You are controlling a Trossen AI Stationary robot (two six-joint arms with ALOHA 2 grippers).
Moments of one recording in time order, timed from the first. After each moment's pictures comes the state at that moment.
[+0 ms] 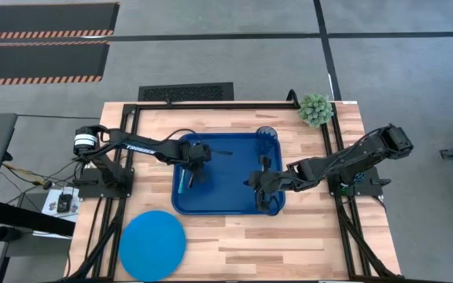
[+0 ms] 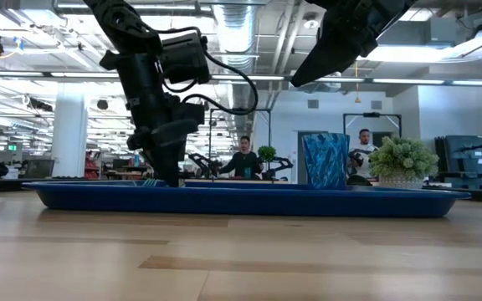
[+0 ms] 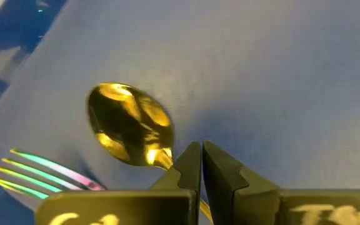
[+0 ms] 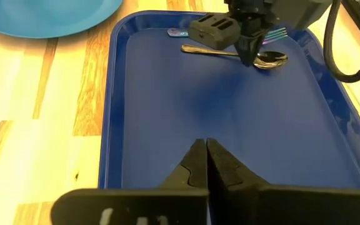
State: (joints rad) left arm 0.15 1.67 0.89 -0.42 -0.19 -0.43; right arm 0.27 1.46 0.97 -0.25 0.34 0.19
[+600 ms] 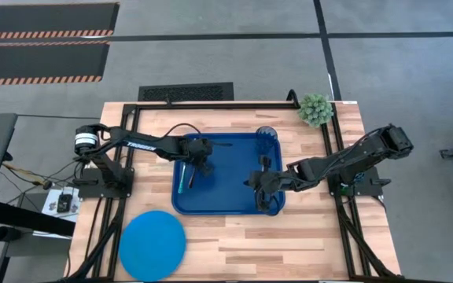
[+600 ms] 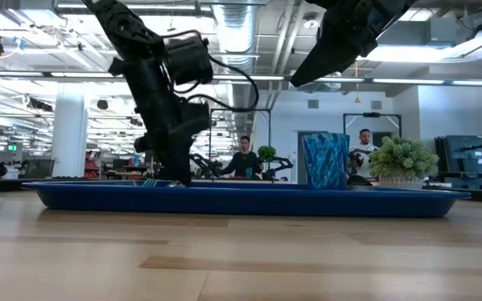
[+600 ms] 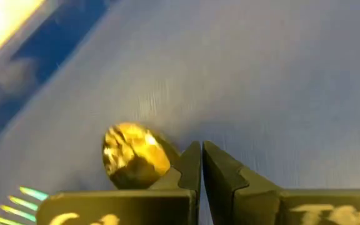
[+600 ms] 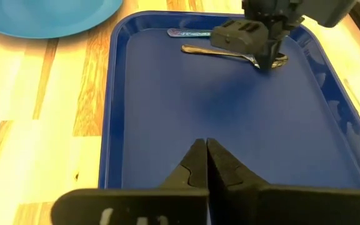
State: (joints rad) left arm 0.20 1.69 0.89 -0.32 -0.19 -0.45; right arm 0.27 1.46 0.97 -0.24 0.34 0.19
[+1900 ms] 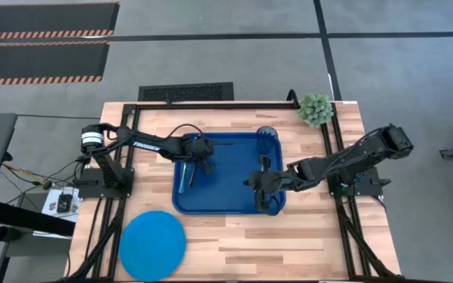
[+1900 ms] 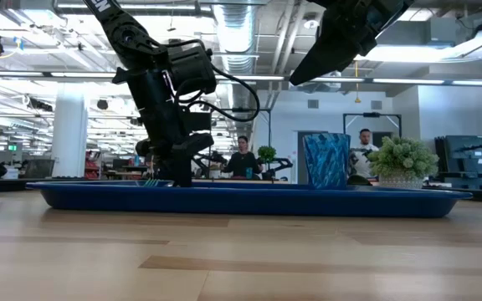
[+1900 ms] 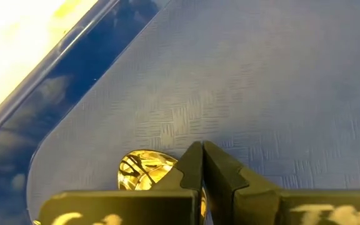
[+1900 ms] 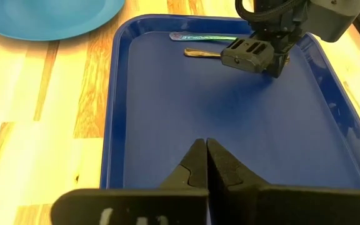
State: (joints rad) left arm 0.21 1.74 0.89 -0.28 -0.30 -0.43; right arm 0.27 1.46 0.97 -0.24 0.34 0.18
